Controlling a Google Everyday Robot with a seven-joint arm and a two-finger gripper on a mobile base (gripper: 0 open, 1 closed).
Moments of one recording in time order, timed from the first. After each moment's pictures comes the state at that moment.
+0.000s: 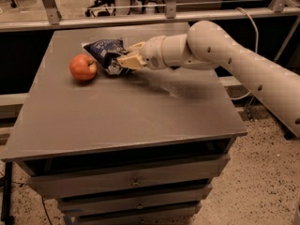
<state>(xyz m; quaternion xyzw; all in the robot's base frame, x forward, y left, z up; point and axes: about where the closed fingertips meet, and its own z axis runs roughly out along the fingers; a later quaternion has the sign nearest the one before) 0.687 0.066 0.869 -0.48 0.65 0.29 0.50</state>
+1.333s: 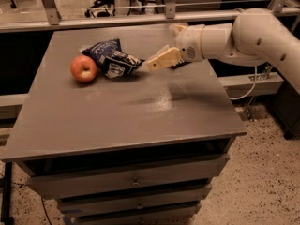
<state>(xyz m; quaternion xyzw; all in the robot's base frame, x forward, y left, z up) 0.667 -0.027 0.916 -0.45 0.67 0.27 0.52</state>
